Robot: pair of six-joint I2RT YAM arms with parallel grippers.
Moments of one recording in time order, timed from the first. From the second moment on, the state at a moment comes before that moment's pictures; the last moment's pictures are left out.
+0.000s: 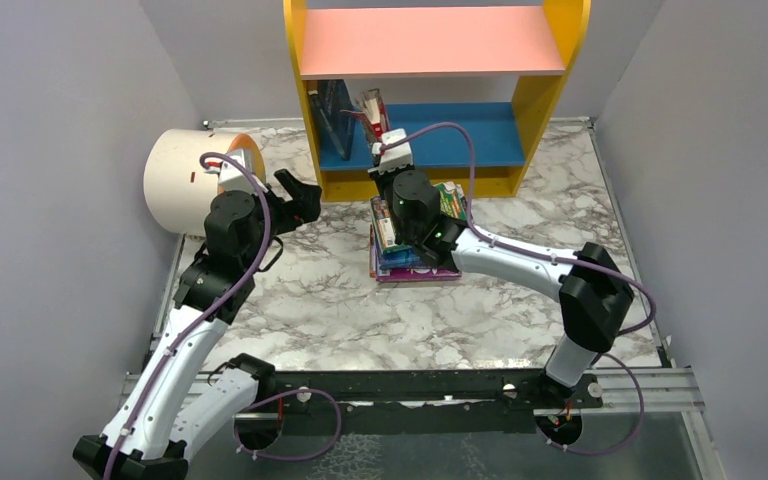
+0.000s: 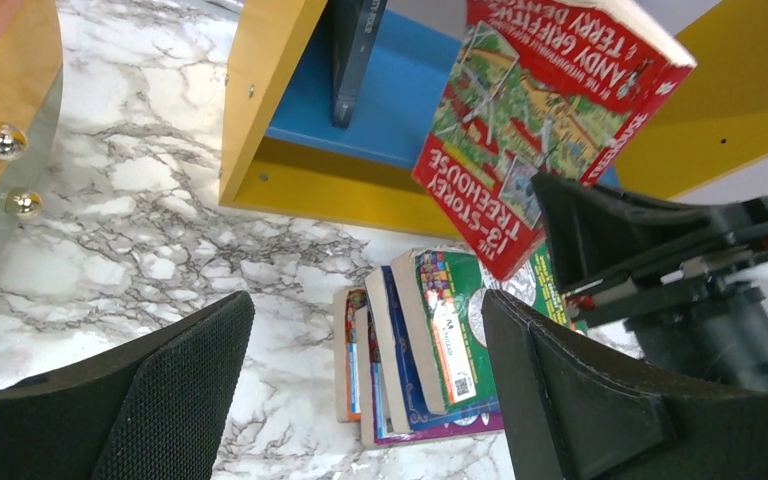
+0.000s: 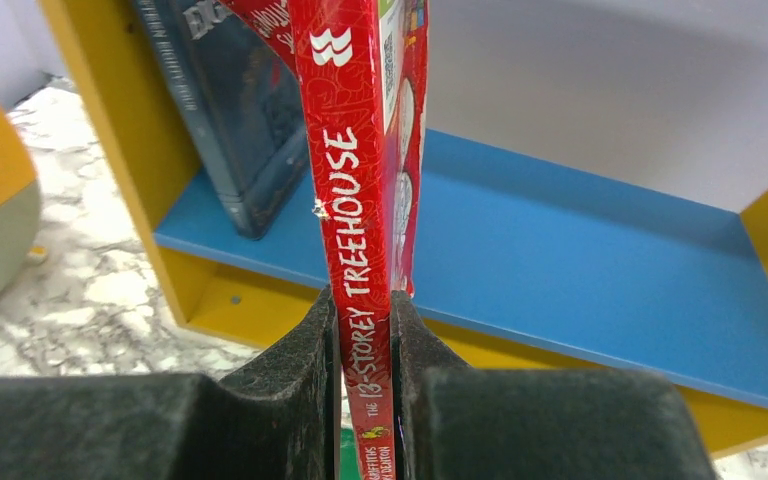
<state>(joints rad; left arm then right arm) -0.37 0.81 0.96 -0.35 -0.16 -0.57 0.94 1.71 1.28 0.45 0.70 -0.18</state>
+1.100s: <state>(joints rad) -0.37 0.70 0.79 -0.31 -0.15 -0.57 0.87 2.22 1.61 1.05 0.82 -0.36</state>
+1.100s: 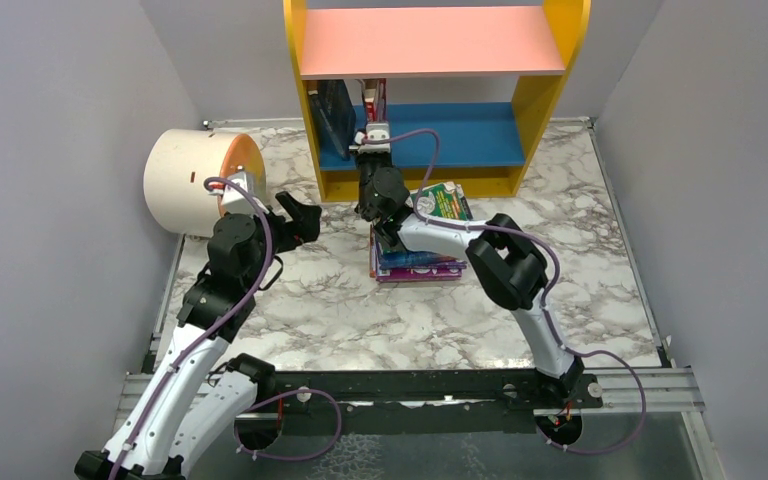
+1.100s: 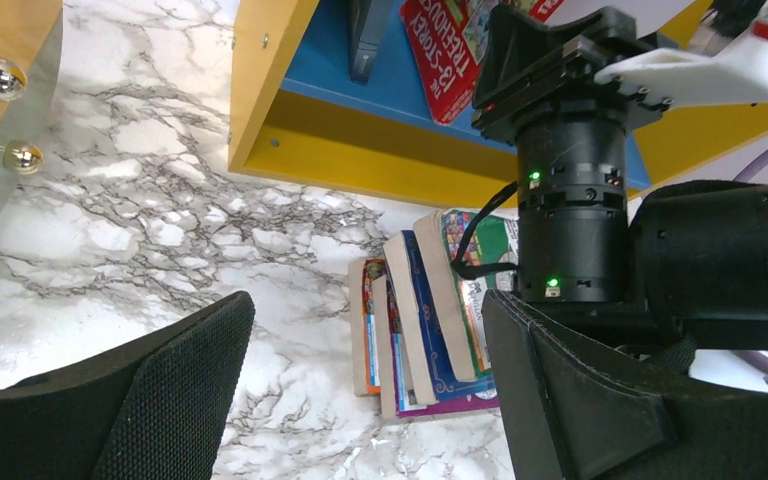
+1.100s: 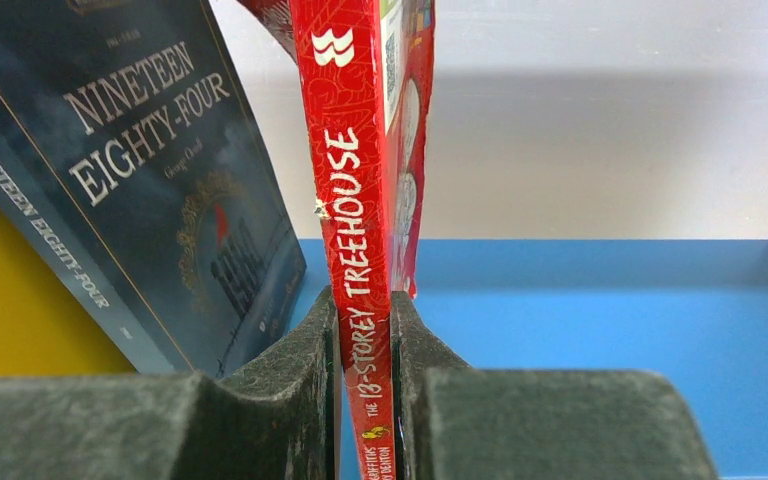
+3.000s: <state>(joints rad) -0.37 0.66 0.72 -0.30 -0.15 -0.57 0.85 2.44 1.96 0.87 0.71 -0.24</state>
